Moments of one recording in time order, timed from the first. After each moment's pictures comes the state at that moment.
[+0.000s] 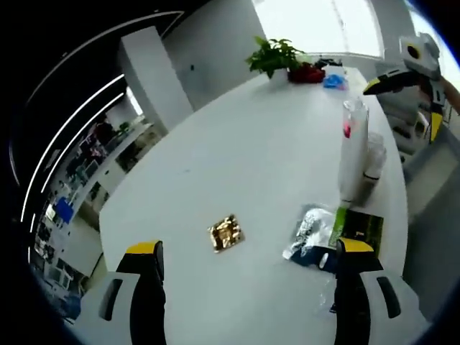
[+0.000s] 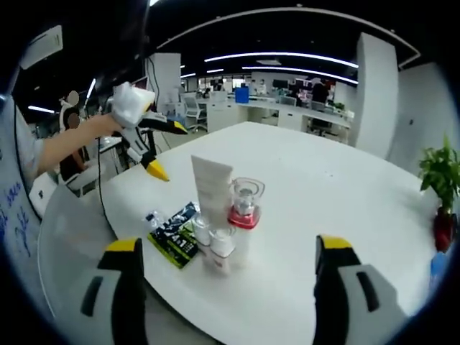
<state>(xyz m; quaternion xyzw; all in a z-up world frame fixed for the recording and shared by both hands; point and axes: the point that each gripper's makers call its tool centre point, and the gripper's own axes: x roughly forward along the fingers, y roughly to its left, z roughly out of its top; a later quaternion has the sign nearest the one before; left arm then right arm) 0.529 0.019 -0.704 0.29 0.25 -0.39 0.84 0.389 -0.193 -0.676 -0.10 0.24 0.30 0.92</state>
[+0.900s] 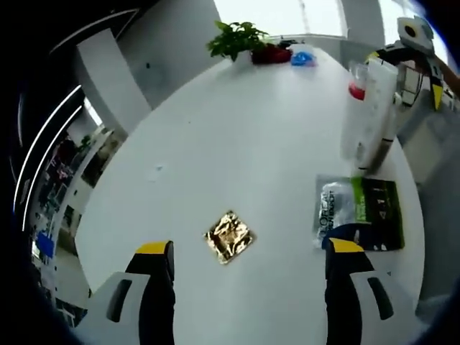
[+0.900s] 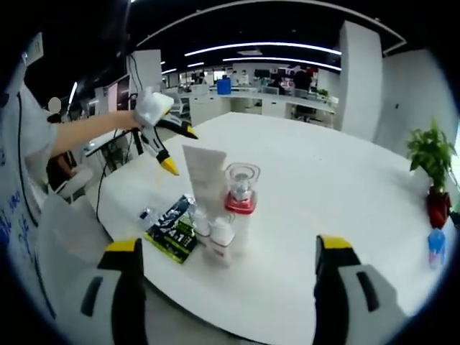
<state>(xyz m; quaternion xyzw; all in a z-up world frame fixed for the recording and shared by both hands) 0.581 0.012 -0.752 0.33 0.27 -0.49 0.76 0.381 -0.197 -0.686 -0.08 0.27 0.25 0.93</state>
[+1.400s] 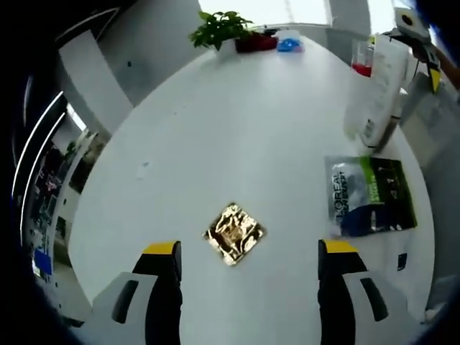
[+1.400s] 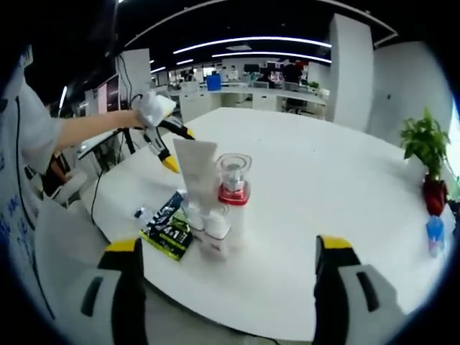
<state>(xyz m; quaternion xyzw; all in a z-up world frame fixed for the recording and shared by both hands) 0.601 0.011 -0.781 0.36 0.29 -0.52 0.72 0.380 -0.202 -0.694 -0.07 0.29 0.23 0.93</state>
